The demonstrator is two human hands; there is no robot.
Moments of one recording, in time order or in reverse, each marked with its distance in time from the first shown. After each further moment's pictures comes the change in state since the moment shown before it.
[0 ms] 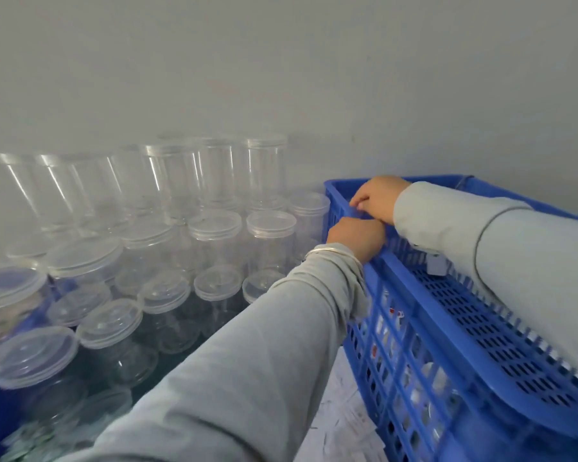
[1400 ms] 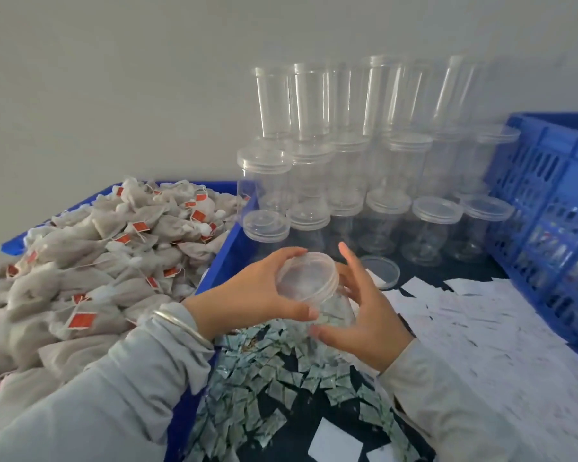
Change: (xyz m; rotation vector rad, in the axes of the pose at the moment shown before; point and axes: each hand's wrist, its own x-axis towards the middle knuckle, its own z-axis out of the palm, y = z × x) left_hand -0.283 -0.294 -0.206 -0.078 -0.100 0.011; right_hand -0.193 -0.289 0.216 1.284 0.000 -0.543
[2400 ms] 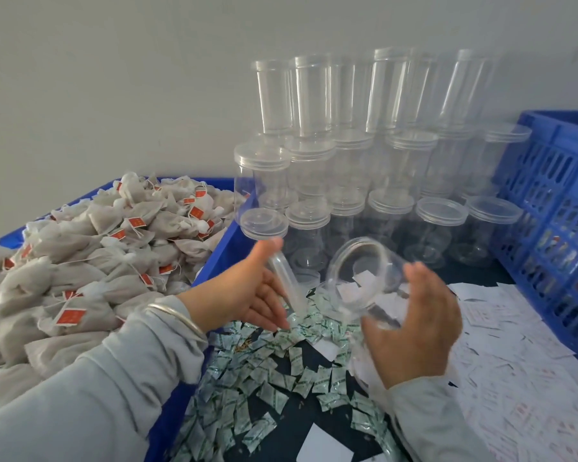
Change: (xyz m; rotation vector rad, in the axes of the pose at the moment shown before) left_hand 0.011 -0.005 -0.001 -0.448 -0.016 -0.495; right_hand -0.023 0.039 -0.015 -0.824 0.802 -0.191
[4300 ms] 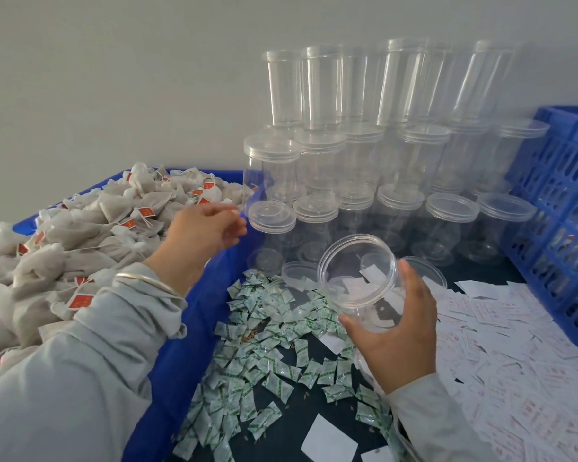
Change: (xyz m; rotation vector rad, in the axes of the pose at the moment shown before) left_hand -0.001 0.015 -0.047 -0.250 0.645 0.379; right_hand -0.008 -0.015 -0.001 0.345 -0.194 0.159
